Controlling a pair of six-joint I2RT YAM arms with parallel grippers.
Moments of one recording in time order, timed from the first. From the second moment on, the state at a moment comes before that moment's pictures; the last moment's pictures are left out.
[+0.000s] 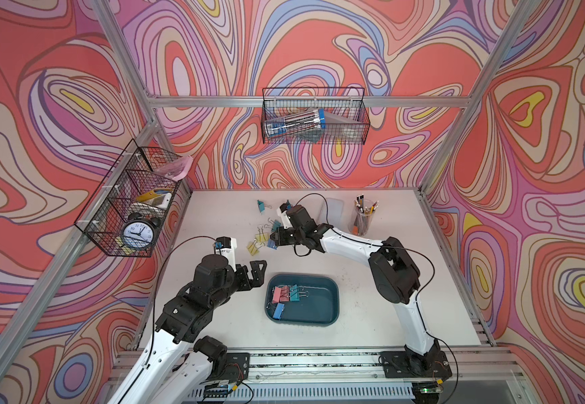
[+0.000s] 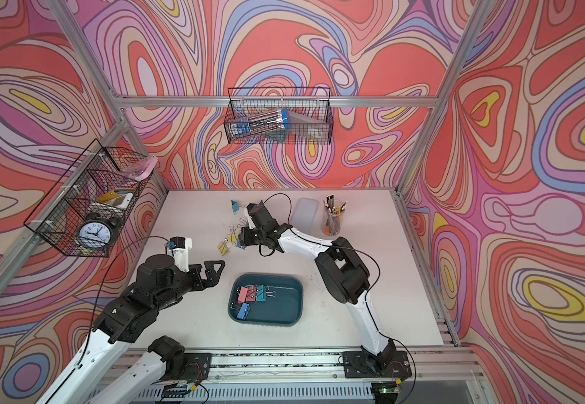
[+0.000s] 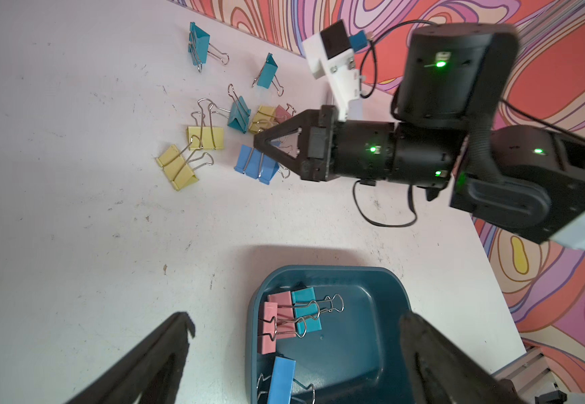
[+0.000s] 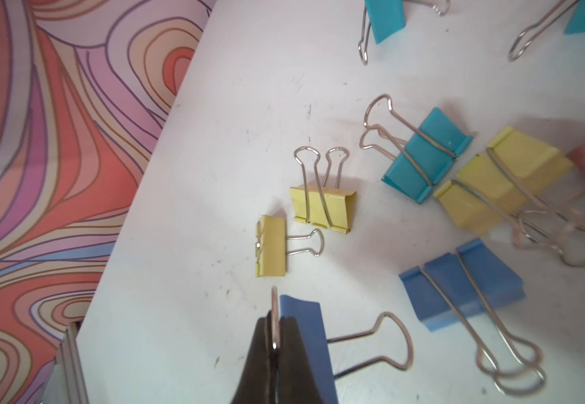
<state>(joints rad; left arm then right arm) -0.44 0.63 0.76 -0.69 0.02 -0.55 0.75 2.11 1.62 -0.11 -0.24 0.58</state>
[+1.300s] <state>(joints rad) -0.44 0.69 0.71 -0.65 0.07 -0.54 1.33 1.62 0.95 -0.30 0.54 1.50</state>
